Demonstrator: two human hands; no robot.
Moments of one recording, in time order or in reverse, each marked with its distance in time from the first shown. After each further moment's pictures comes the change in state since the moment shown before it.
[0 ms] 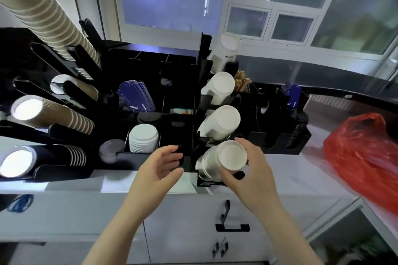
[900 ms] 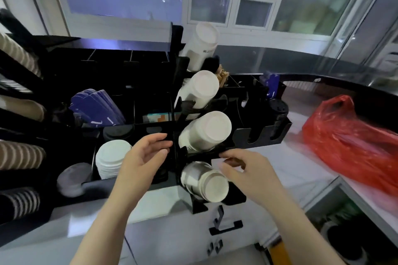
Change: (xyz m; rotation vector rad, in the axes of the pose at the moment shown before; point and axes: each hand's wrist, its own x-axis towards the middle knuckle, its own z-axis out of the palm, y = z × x) left_hand 0.101 -0.014 -0.002 -0.086 -0.112 0.043; right_hand 0.043 0.010 0.000 -0.122 -0.086 0.236
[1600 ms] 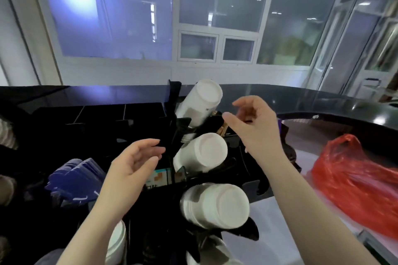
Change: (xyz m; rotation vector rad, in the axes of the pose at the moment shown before) left_hand 0.125 0.045 -0.025 0.058 -0.053 0.244; right_hand 0.169 -0.079 -0.053 0.325 0.492 -0.264
